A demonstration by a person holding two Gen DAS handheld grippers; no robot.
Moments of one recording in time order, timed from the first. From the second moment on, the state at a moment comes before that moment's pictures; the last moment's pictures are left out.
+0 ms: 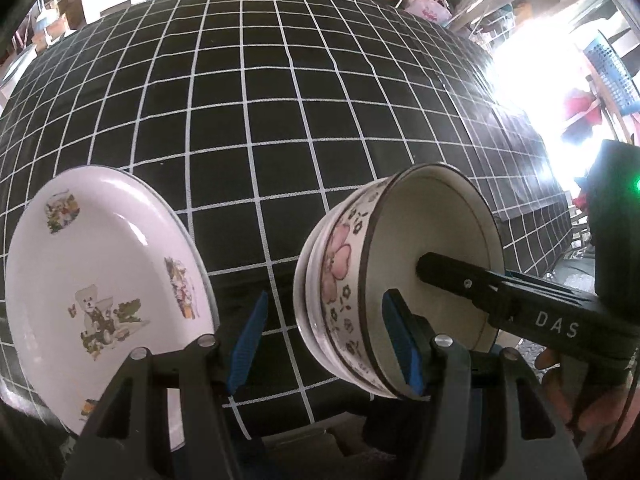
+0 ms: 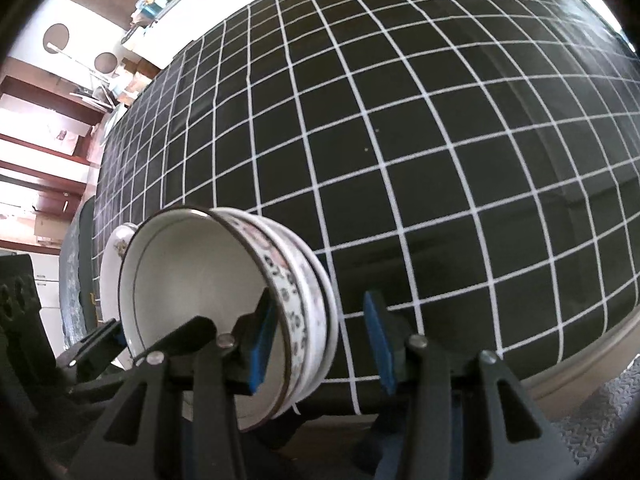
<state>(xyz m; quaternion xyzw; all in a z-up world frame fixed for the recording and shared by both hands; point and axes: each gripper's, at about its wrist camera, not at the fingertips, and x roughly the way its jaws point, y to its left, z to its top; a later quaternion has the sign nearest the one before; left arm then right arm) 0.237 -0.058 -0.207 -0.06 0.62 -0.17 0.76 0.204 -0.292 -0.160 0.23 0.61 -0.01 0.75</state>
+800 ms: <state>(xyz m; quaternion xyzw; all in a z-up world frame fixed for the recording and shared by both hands) 0.241 -0.080 -0.225 -0.08 0.62 -0.18 0.76 0.201 -0.310 -0.169 0.29 0.60 0.03 0.74</state>
